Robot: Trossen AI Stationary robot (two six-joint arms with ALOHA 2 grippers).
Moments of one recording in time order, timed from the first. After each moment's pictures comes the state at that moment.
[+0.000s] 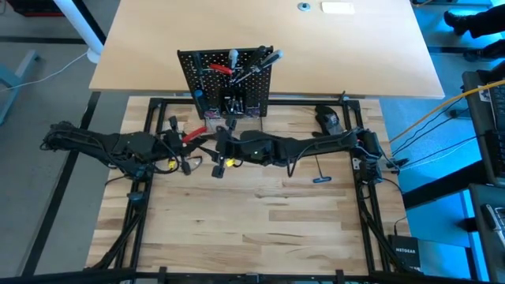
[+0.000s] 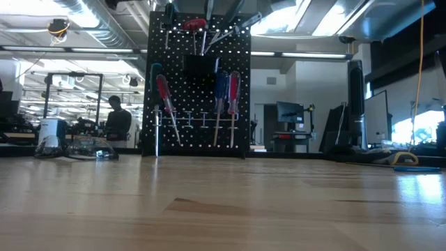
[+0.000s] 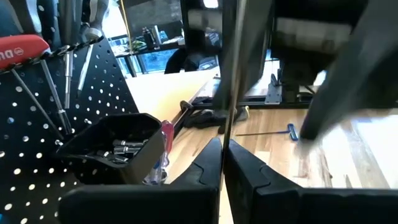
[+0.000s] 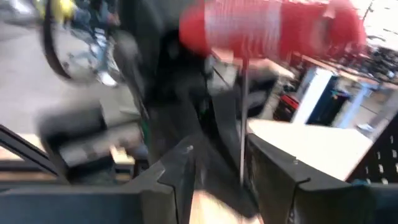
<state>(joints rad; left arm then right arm) -0.22 0.76 0.71 -0.09 -0.63 0.13 0.09 1.98 1.78 0.16 0.31 -0.21</state>
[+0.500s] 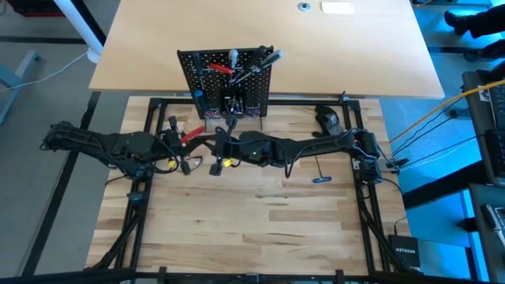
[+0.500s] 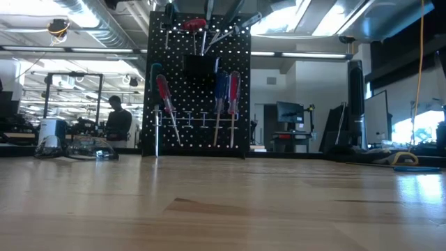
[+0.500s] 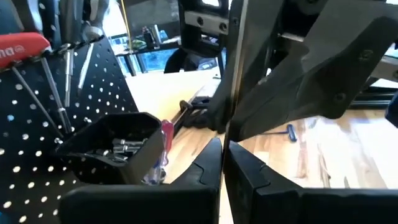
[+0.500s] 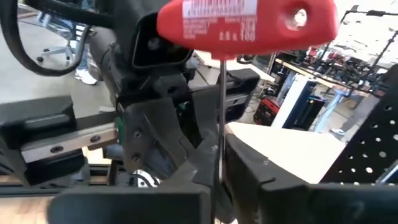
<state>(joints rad) -0.22 0.75 0.71 -0.09 -0.63 0.12 0.08 2.00 1.78 0.21 0.37 -0.27</state>
